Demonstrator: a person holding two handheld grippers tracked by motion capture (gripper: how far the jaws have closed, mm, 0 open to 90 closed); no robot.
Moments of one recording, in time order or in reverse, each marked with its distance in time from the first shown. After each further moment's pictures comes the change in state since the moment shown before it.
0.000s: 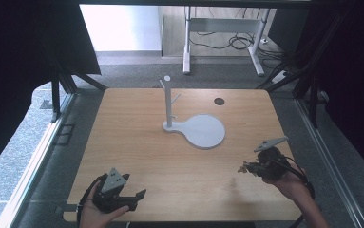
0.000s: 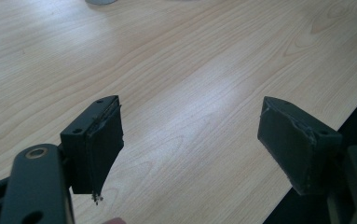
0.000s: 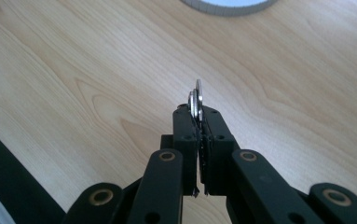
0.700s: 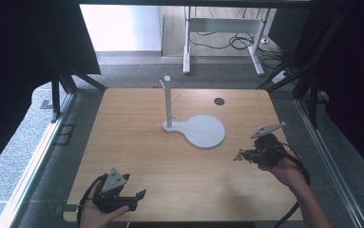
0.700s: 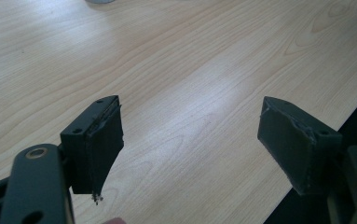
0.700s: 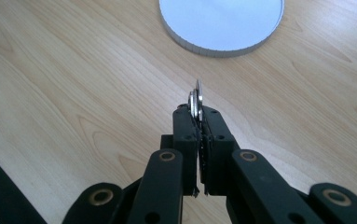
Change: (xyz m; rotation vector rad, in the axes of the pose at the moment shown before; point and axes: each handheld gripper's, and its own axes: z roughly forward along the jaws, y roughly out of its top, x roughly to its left) left arm 0.000 0.000 0.001 0.005 -0.001 0.000; right arm -0.009 0.034 -0.005 -0.046 0.008 0.000
